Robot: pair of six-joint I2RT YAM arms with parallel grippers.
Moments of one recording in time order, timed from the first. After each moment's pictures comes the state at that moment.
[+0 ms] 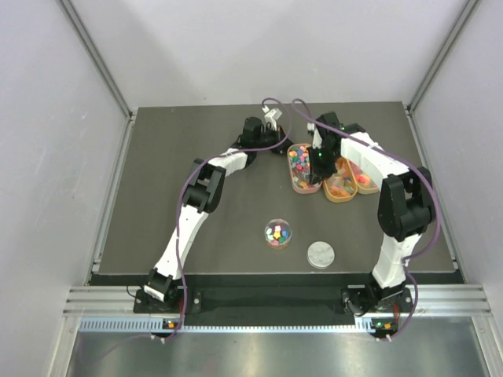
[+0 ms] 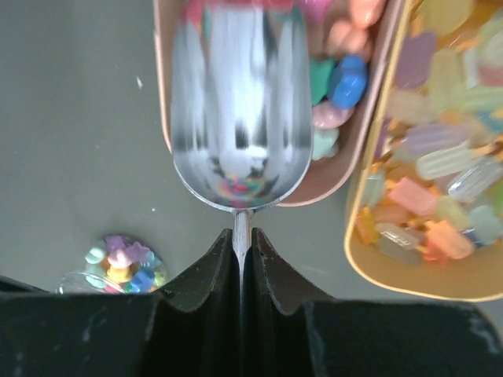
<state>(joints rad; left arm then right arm) -0.45 2.78 2.18 0.37 0.73 -0.51 0.34 1.87 1.55 -0.90 -0.16 0.20</state>
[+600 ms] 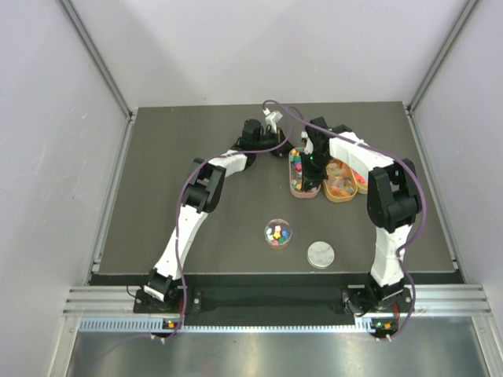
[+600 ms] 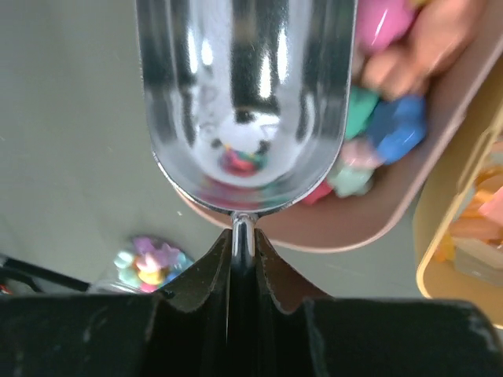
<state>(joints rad) -0.45 2.75 2.10 0.44 0.80 -0.55 0.38 1.99 1.57 -0.95 -0.23 0.32</state>
